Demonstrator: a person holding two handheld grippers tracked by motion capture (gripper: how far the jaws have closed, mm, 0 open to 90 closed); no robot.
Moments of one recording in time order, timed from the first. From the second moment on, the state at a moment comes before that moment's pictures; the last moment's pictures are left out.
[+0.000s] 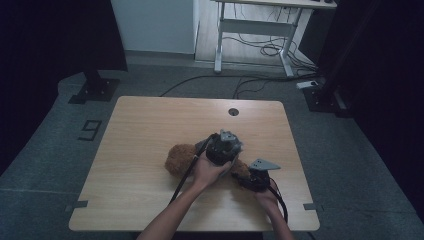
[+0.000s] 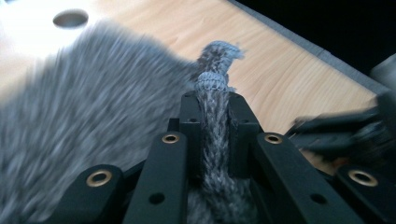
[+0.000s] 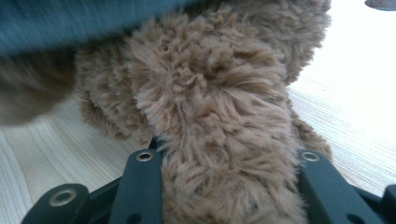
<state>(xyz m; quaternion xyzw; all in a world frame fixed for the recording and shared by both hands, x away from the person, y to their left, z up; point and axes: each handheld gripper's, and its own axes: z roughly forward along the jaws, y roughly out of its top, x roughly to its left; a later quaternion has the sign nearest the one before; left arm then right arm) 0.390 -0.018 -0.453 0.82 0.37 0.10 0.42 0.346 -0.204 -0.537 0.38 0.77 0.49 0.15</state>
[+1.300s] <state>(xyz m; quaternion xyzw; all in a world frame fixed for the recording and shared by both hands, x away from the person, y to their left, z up) 0.346 0.175 -0.498 0.73 0.50 0.17 0.44 0.345 -0.200 -0.541 0.38 0.77 0.49 0.12</state>
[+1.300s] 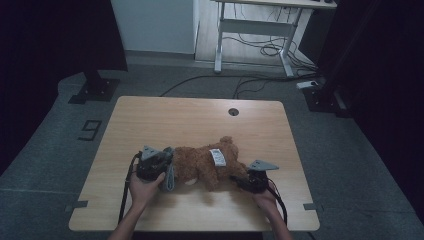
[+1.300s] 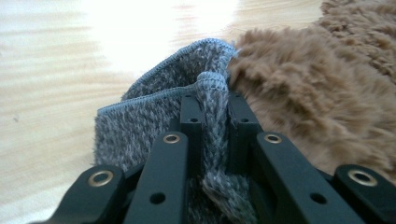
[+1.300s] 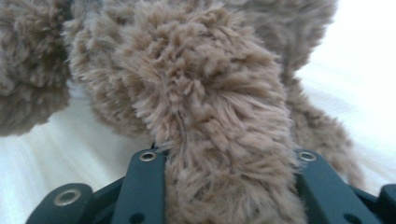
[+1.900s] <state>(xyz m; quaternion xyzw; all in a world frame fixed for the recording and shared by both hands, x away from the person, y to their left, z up) 0.395 0.168 -0.500 0.72 0.52 0.14 0.43 0.380 -0.207 -0.543 0.40 0.77 0.47 0.14</state>
